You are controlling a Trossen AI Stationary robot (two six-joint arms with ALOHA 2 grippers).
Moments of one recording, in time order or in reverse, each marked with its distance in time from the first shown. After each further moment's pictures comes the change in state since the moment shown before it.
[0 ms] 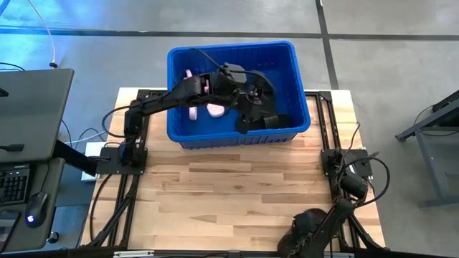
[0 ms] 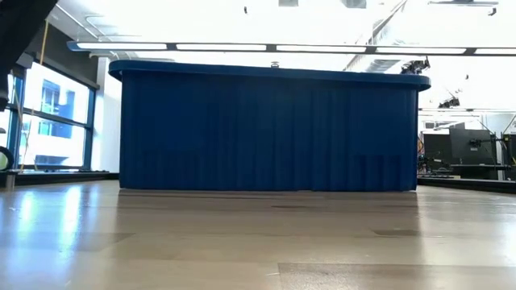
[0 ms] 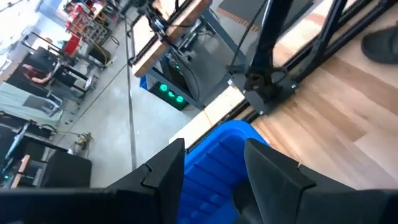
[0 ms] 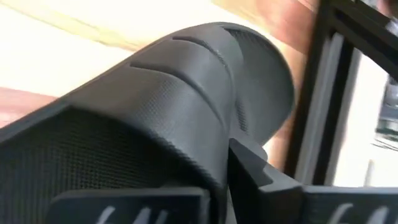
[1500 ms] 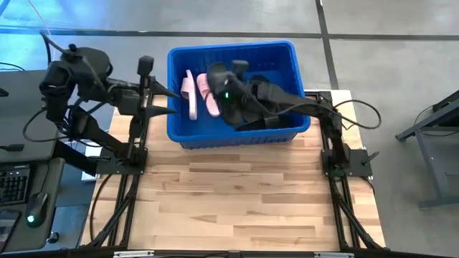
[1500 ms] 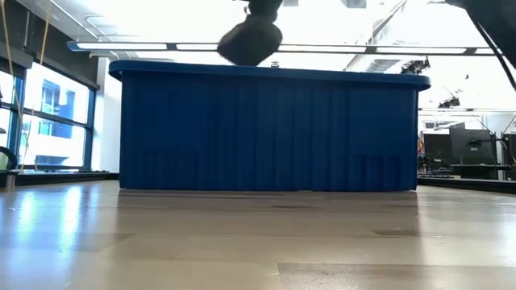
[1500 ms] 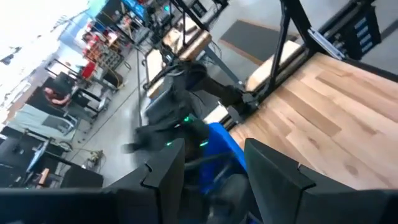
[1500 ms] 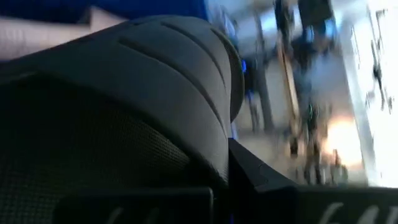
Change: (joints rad) left arm -0.186 -0.593 -0.008 -0.494 -0.117 -0.075; right arm -1.148 -0.200 0.491 0.723 1.003 -2.842
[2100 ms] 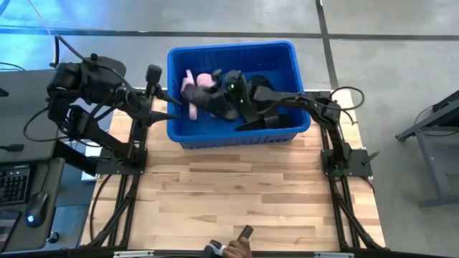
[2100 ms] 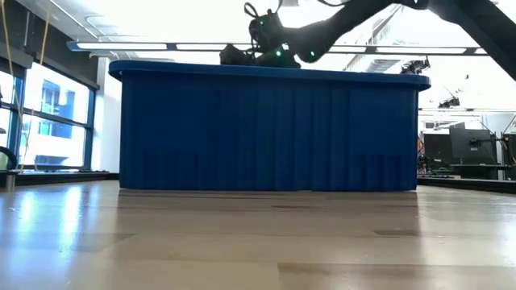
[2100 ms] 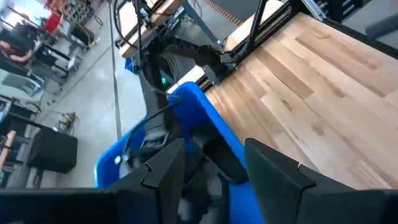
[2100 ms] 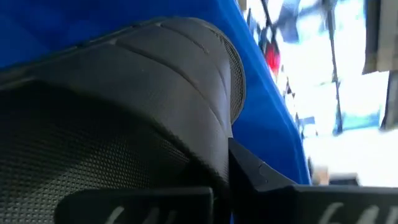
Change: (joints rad) left arm 0.000 0.003 -0.040 -0.146 -0.052 -0.067; right arm -0.234 0.049 -0.579 0.967 -0.877 -0.550
